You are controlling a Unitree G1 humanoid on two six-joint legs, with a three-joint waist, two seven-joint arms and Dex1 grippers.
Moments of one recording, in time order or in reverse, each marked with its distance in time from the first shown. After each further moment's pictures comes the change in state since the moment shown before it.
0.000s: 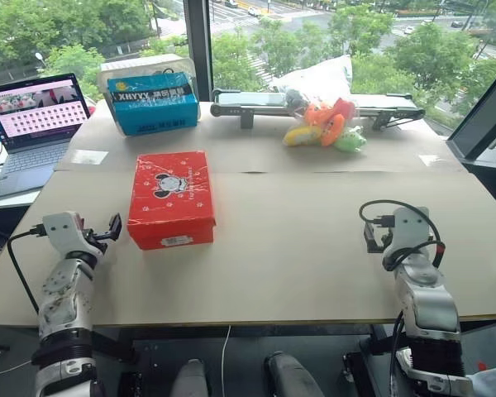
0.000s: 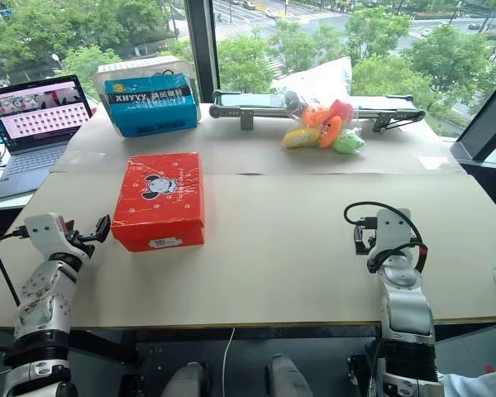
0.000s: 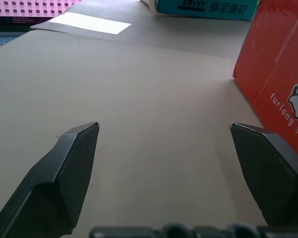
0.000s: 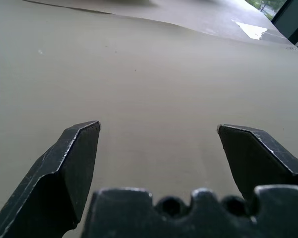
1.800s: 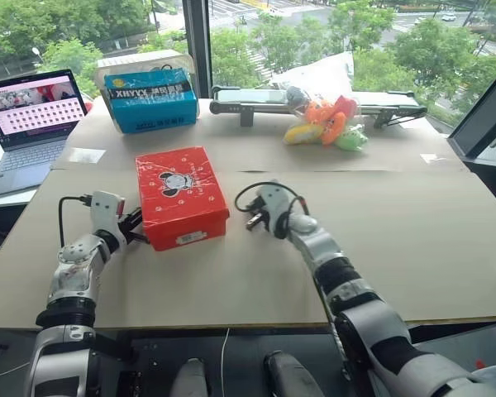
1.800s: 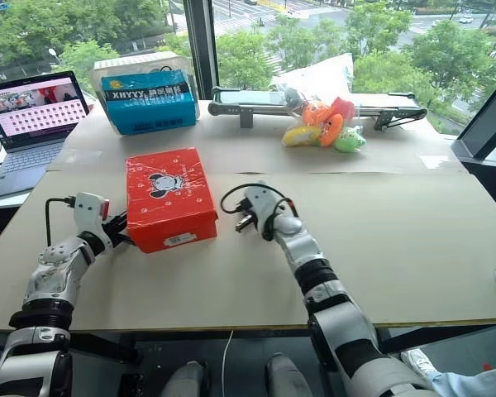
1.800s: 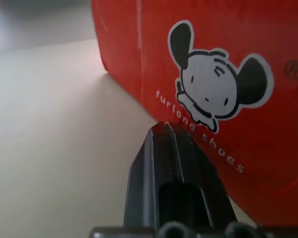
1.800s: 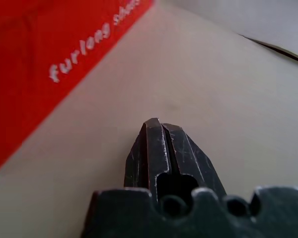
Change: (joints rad) left arm -0.192 0.106 -0.231 0.192 0.095 0.002 -0.328; right arm -0.652 0.311 0.406 0.933 -0.041 -0.434 0.419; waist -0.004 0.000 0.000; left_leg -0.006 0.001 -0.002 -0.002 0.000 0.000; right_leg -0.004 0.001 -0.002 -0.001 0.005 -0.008
